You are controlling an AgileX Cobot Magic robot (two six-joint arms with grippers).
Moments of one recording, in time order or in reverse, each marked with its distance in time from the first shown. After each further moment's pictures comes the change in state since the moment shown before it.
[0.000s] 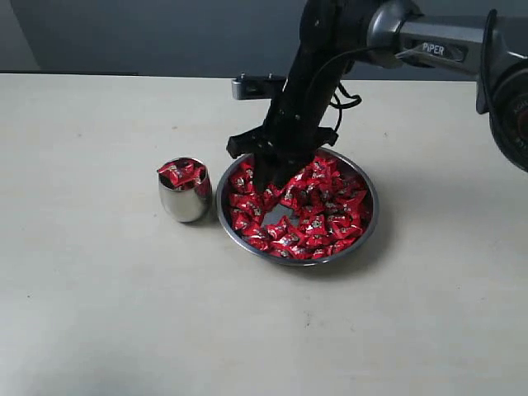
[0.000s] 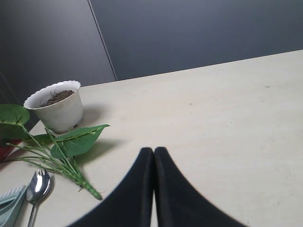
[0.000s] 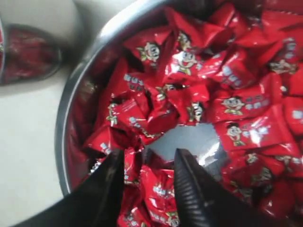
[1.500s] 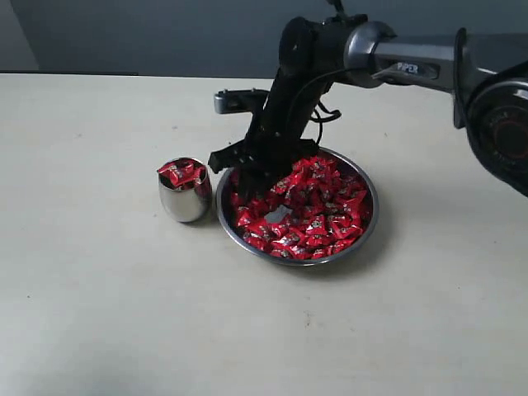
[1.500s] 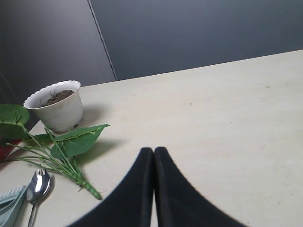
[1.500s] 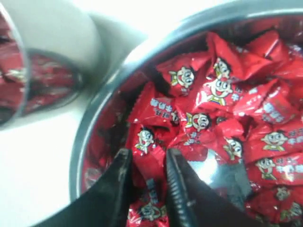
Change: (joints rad) left arm 0.000 0.000 0.000 0.000 0.000 0.000; right arm 0.047 0.017 0.012 0.002 -0.094 0.009
